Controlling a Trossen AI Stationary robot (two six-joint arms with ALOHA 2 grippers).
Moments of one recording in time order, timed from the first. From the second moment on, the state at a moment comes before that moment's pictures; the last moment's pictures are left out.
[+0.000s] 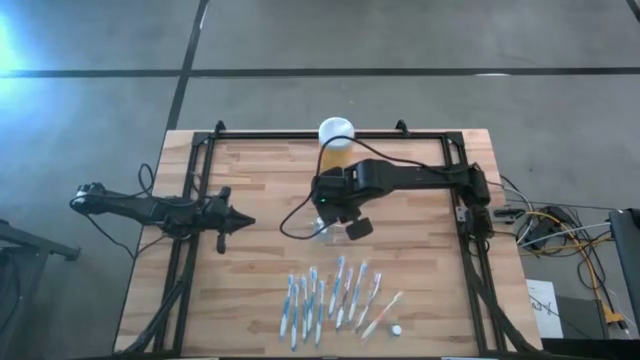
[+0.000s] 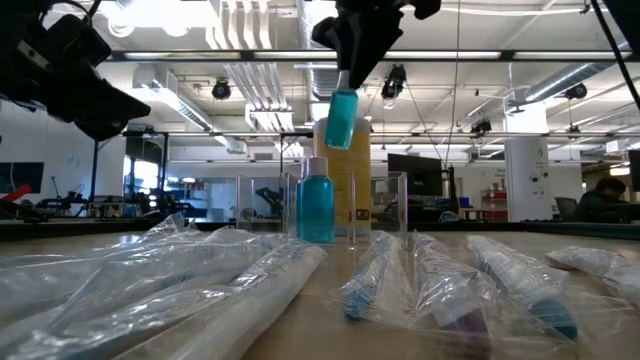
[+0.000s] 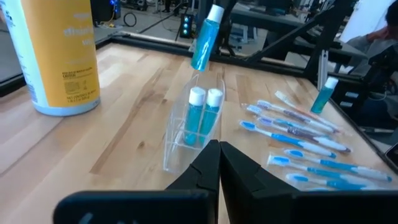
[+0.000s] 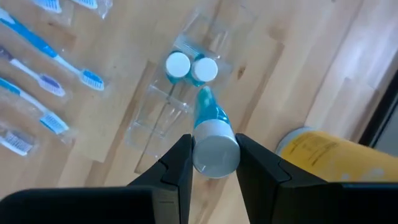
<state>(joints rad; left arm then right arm) -0.22 0.23 0.11 -0.14 -0.26 -0.24 0.02 2.01 2.06 -1.35 0.11 -0.44</state>
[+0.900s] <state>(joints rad) -0.22 0.23 0.11 -0.17 -0.26 -0.23 0.02 2.11 2.10 -1.36 0.10 -0.48</state>
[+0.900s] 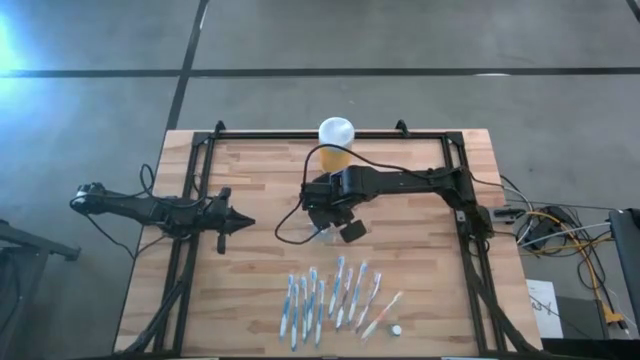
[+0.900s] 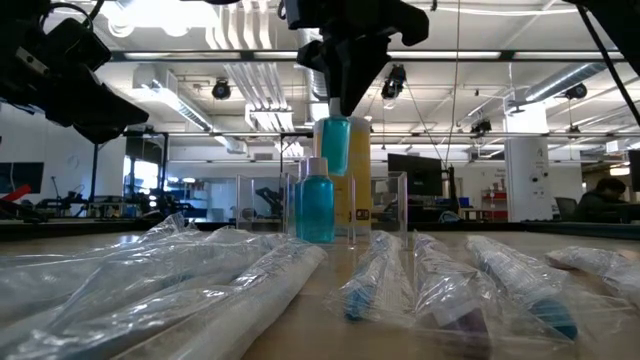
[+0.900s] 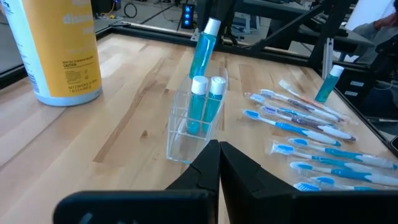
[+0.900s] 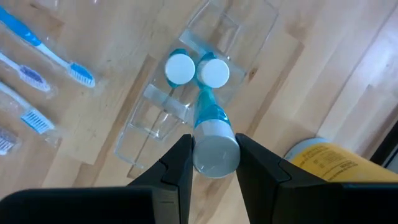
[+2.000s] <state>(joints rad) -0.22 0.23 0.11 -0.17 -0.26 -0.21 0.00 2.11 1.95 -1.25 0.05 -0.53</state>
